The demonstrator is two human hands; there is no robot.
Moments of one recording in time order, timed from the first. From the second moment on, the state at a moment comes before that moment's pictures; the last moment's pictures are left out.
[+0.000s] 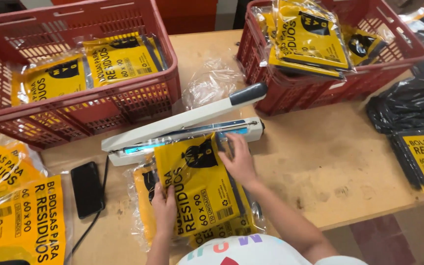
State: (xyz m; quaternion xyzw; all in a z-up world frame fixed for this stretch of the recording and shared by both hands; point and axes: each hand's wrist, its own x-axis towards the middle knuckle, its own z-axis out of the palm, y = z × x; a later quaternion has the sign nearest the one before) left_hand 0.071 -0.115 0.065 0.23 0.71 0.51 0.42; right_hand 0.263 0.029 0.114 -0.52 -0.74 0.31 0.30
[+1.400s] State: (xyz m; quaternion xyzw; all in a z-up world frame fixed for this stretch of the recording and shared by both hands) left_hand 0.043 -0.114 0.046 0.25 0.81 0.37 0.37; right_hand 0.300 0.041 0.050 -0.61 -0.60 0.47 0.22
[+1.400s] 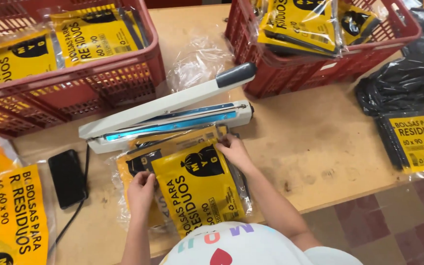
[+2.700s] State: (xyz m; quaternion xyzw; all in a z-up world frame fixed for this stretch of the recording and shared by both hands) left_hand -0.002 -0.020 -0.002 0.19 0.82 0.50 0.23; right_hand 0.182 0.194 0.075 -0.46 -0.85 0.26 -0.05
